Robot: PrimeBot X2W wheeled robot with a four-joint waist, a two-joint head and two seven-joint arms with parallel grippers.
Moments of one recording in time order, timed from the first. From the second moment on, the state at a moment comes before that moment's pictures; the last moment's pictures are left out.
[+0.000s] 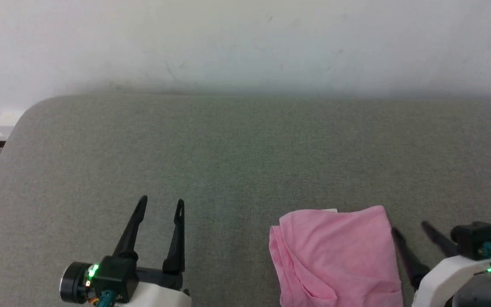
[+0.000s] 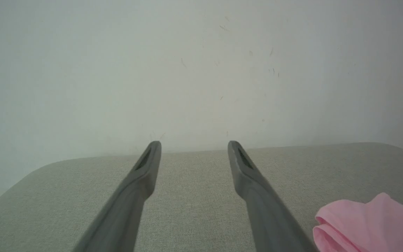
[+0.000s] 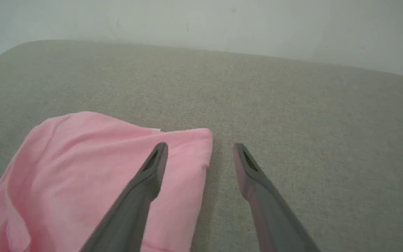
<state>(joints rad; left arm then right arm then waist) 0.10 0.07 -0.13 -0.10 -0.05 0.01 -0.26 0.12 -0.19 0.00 -0.09 0.21 0.13 0.18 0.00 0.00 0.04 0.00</state>
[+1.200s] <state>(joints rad) 0.00 0.06 -0.16 -0.08 -0.03 -0.01 -0.26 -0.24 -0.56 0.34 0.05 0.15 0.13 0.56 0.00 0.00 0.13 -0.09</state>
